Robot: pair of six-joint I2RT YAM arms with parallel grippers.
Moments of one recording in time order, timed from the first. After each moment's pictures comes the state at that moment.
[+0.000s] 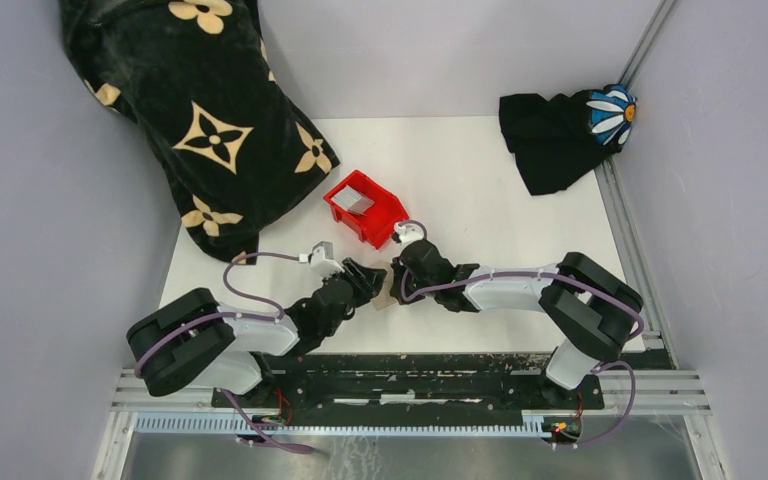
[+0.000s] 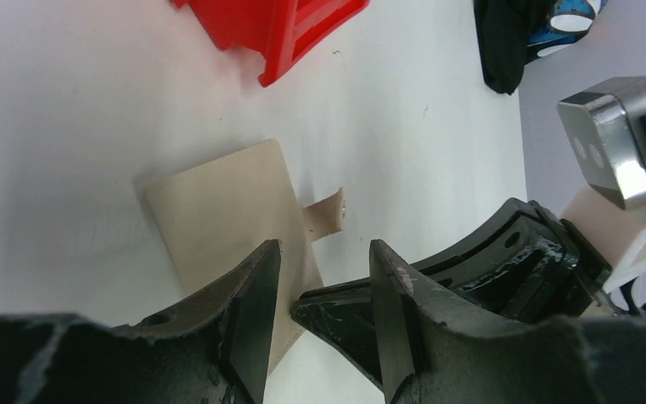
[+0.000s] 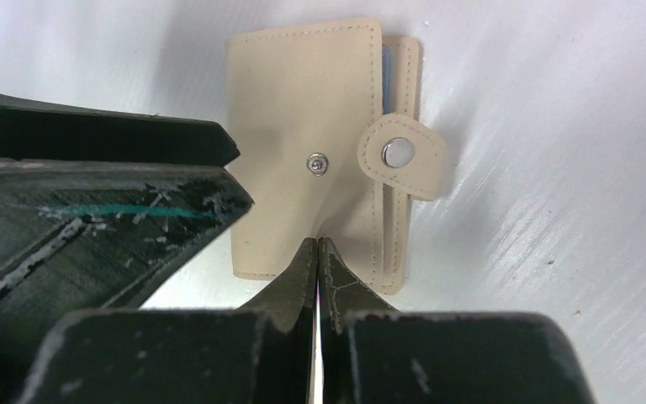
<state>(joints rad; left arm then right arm) -0.95 1.36 0.25 0.74 -0.51 -1.11 0.94 1.65 0.77 0.12 0.05 0.56</state>
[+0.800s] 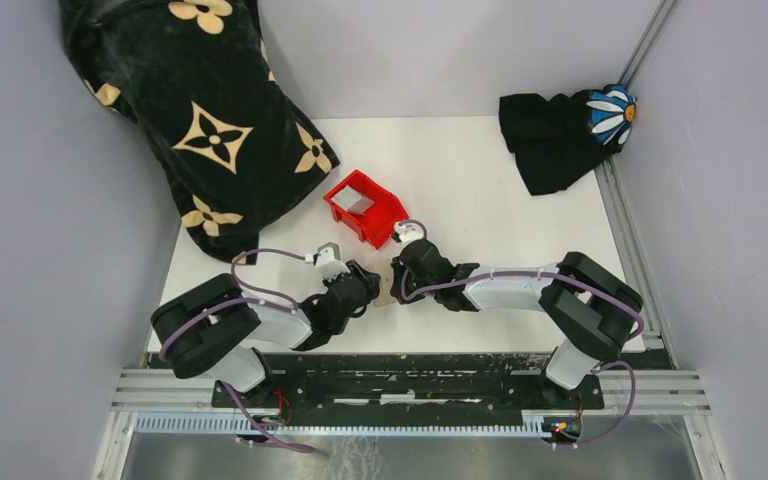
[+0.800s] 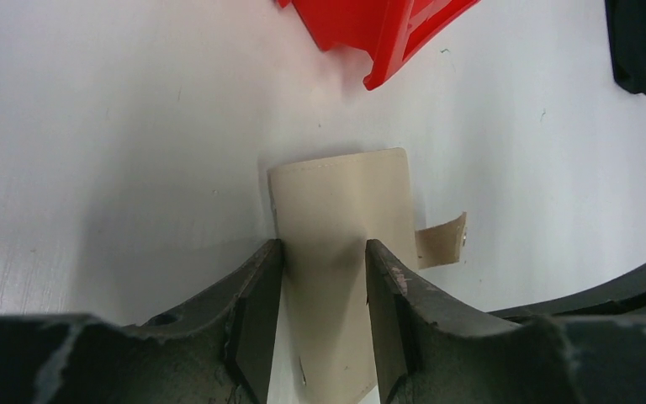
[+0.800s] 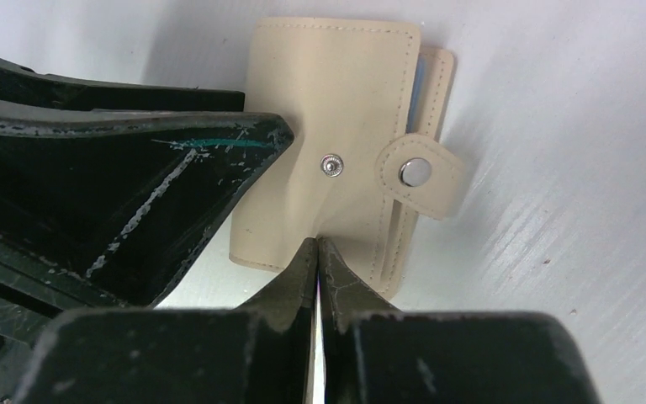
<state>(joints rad) -0.95 1.50 0.30 0.65 -0.60 -1.06 0.94 1.65 0.77 0.12 0.05 0.56</state>
